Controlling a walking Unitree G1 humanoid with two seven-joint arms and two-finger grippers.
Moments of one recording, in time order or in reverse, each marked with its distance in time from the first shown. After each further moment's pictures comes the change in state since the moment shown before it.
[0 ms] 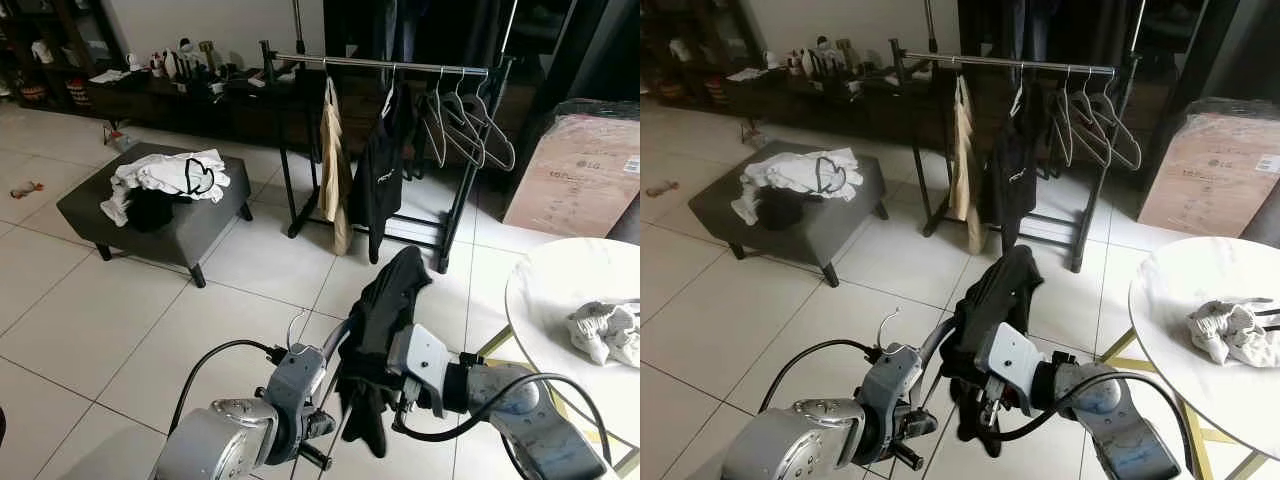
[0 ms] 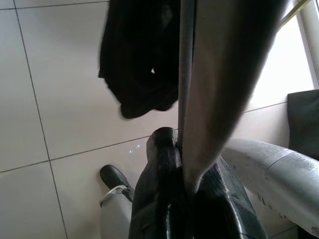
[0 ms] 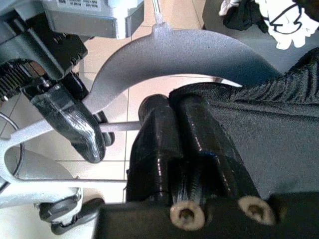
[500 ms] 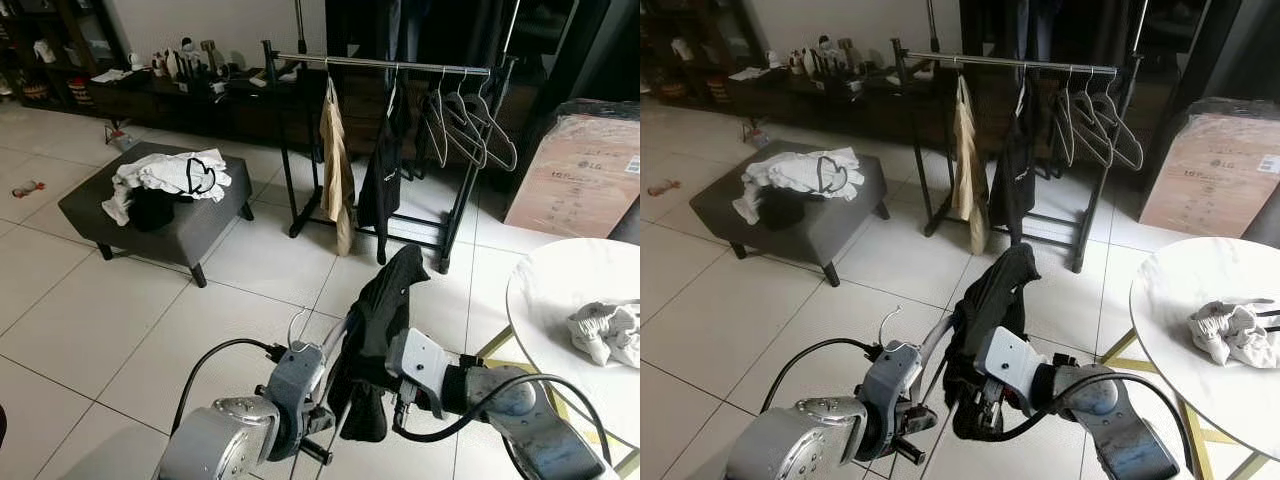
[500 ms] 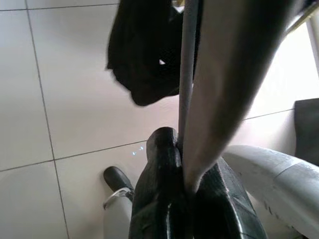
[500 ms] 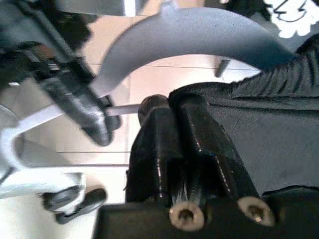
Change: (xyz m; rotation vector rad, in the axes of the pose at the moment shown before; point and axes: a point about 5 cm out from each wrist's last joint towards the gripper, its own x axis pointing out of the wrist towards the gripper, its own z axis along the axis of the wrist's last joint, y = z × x) left arm 0.003 0.005 0.002 -0.024 -0.021 0.040; right arm -0.004 0.004 -0.004 0.031 0.036 0.026
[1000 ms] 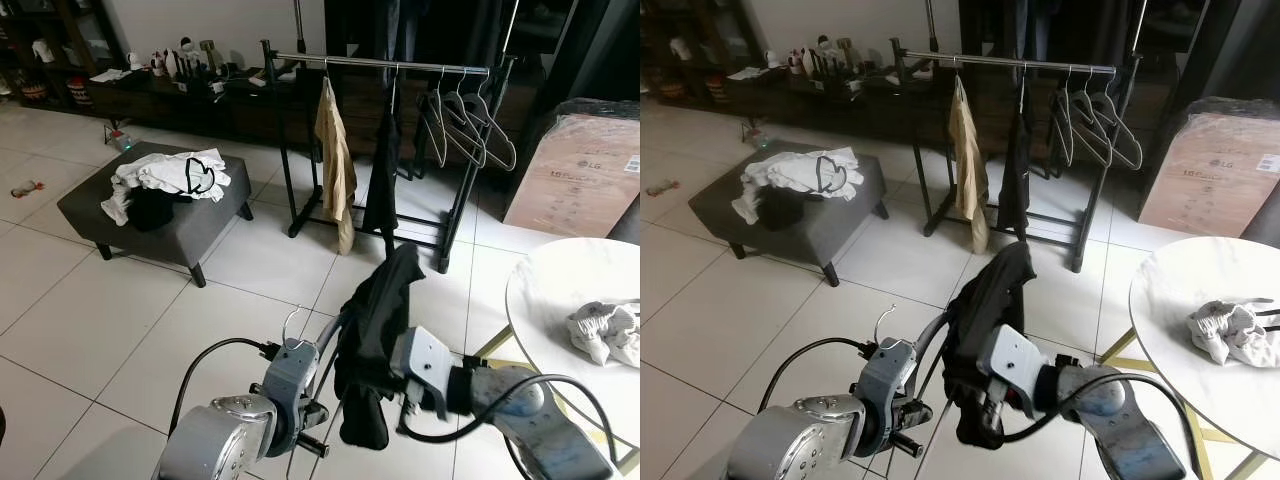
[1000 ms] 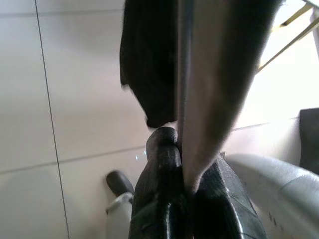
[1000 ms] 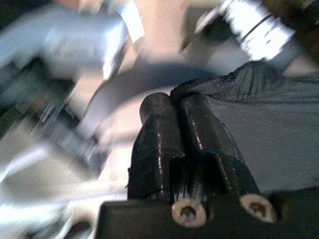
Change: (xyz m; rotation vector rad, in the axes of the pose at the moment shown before) left arm 0.001 0.003 0.006 -0.011 -0.030 0.026; right arm 0.004 -0.016 0.024 -0.055 -0.131 -0.136
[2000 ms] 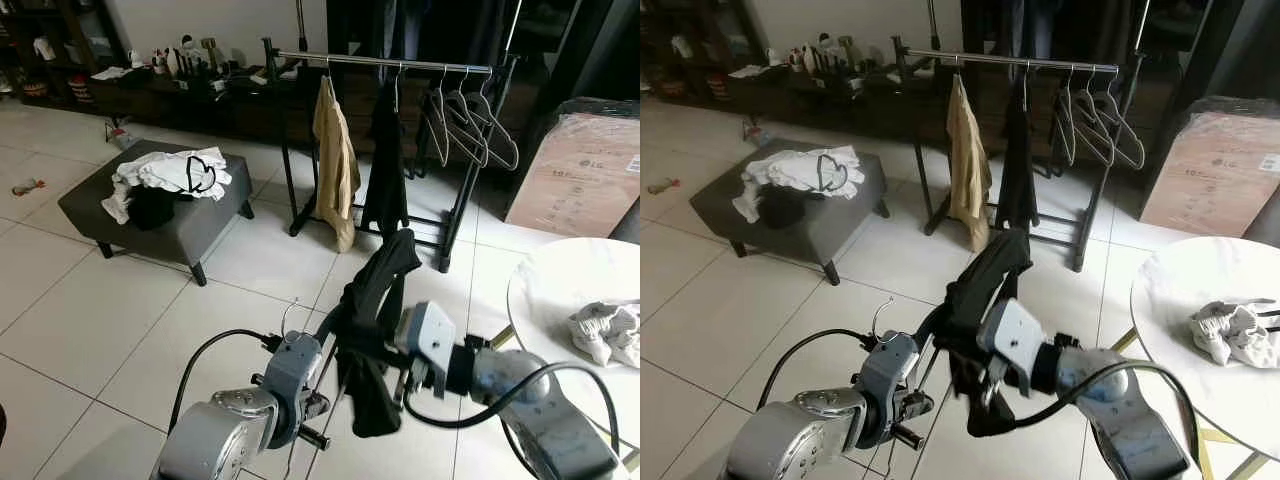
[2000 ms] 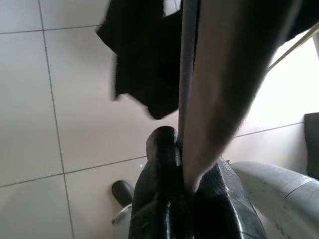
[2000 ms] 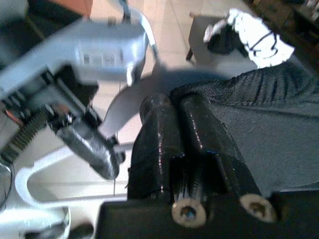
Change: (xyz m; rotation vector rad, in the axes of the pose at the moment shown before) left arm -0.001 -0.003 0.004 0.027 -0.034 -0.003; right arm -0.008 0.006 0.003 0.002 0.006 0.067
